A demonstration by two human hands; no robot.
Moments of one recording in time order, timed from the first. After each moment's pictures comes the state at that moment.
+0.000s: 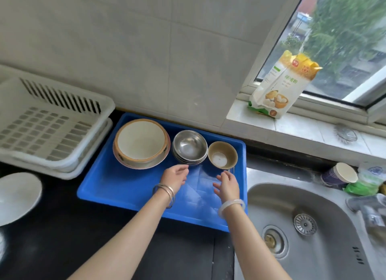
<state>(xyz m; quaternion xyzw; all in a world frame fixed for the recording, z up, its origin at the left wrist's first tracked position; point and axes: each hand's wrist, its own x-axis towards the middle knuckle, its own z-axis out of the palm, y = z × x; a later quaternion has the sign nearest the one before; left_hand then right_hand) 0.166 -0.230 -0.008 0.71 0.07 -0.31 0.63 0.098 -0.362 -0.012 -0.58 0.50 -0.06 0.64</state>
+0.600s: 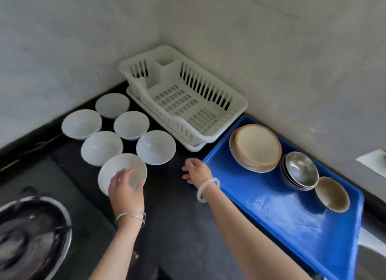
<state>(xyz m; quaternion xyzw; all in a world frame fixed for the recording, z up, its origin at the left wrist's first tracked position) 0.094 0.115 -0.009 0.84 0.35 0.13 0.40 0.187 -0.037 -0.029 -0.77 0.17 0.28 0.54</state>
